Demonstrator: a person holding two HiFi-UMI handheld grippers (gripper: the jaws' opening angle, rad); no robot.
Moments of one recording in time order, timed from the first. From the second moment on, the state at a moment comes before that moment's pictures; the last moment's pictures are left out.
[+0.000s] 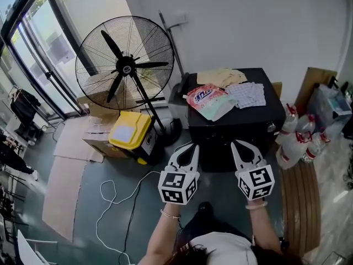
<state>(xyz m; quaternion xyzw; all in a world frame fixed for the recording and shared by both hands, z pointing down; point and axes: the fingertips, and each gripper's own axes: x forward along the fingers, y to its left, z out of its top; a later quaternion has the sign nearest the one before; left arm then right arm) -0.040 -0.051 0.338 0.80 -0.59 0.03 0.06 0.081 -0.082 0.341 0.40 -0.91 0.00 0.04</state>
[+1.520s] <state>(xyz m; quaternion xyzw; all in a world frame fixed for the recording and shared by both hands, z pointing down) -0.076 -0.039 0.326 0.82 -0.56 0.03 0.04 0.045 -0.064 0.325 0.44 -0.90 -0.02 0.06</state>
